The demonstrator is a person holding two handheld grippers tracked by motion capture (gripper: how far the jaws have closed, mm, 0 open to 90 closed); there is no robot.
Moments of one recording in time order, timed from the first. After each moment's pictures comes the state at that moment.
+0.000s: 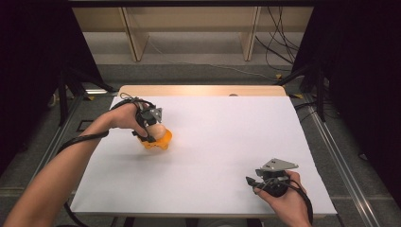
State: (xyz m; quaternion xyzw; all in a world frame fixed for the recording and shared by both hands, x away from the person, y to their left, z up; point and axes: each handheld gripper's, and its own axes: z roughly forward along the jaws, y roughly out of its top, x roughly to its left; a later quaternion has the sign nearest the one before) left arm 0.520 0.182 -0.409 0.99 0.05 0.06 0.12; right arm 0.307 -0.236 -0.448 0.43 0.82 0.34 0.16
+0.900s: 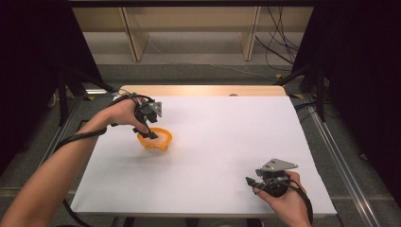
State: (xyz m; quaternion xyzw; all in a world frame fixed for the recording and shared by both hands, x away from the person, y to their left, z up) left arm 0.518 0.179 -0.388 0.98 0.07 0.07 0.15; right arm 0.306 -0.236 -0.448 0.44 0.82 0.33 0.16
